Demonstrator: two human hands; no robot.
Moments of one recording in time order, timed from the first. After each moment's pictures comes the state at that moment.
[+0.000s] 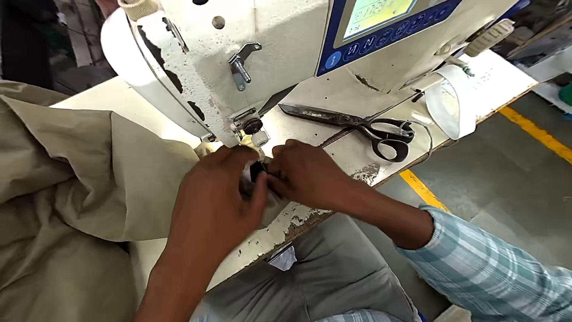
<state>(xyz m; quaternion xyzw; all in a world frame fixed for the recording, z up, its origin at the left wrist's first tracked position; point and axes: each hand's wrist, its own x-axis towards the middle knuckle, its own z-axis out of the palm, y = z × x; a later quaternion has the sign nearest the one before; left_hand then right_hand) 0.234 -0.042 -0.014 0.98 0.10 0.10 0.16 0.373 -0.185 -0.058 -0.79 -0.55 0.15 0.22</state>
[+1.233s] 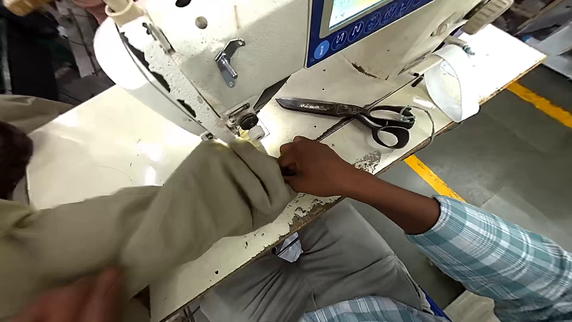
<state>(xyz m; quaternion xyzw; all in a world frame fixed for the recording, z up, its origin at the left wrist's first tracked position) 0.074 0.005 0.025 0.94 0.04 0.19 -0.27 0.382 -0.196 -0.069 -0.78 -0.52 0.26 0.24</state>
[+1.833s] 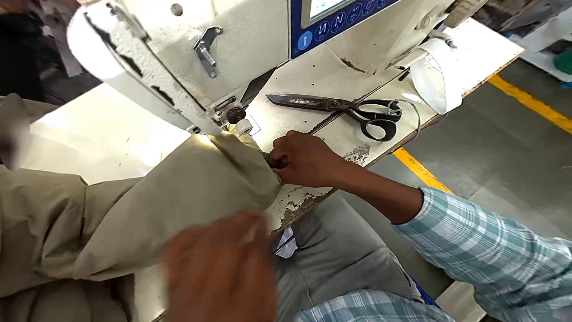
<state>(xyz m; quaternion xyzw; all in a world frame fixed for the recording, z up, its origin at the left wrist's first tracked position) 0.155 -0.102 0.013 0.98 0.05 0.18 0.00 0.384 -0.199 -0.065 -0.80 -0.49 0.27 0.23</state>
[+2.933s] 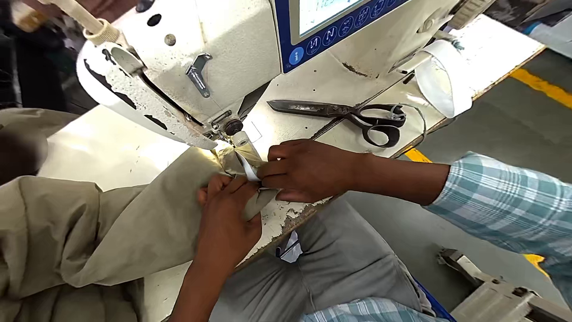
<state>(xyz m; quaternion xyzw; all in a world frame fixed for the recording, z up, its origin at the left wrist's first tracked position) 0.205 -0.064 -0.061 0.98 0.11 0.09 0.15 0.408 -0.206 -0.078 -0.55 -0.81 -0.02 0.20</state>
